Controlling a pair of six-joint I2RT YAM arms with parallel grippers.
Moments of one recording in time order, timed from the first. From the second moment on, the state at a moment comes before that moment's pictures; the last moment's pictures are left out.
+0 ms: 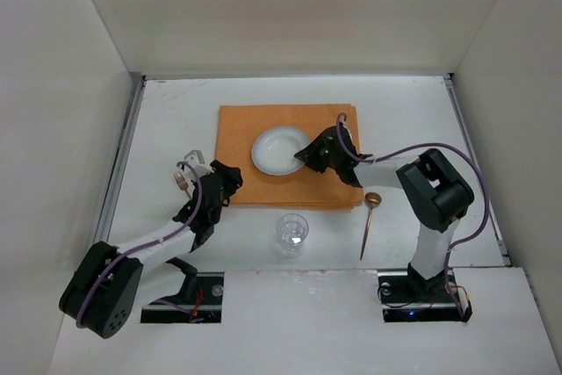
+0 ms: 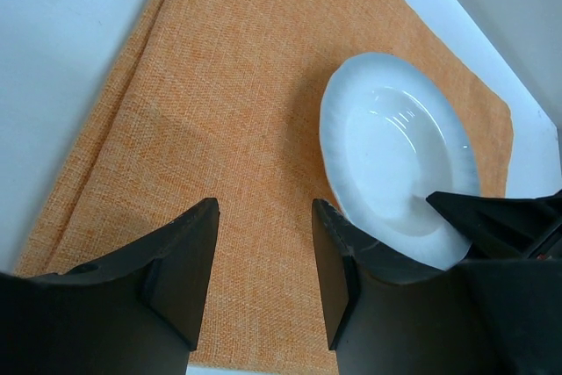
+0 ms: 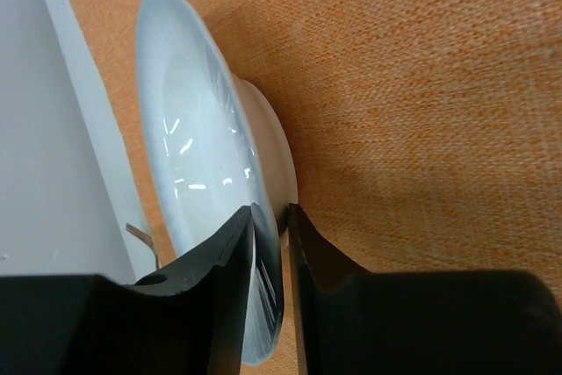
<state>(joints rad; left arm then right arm) -0.50 1.09 0.24 0.47 -0.43 -0.87 0.57 1.86 0.95 0.33 -0.03 1.18</state>
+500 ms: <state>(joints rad) -0.50 1.08 0.24 0.47 -0.43 -0.87 0.58 1.72 0.86 0.33 0.03 1.12</state>
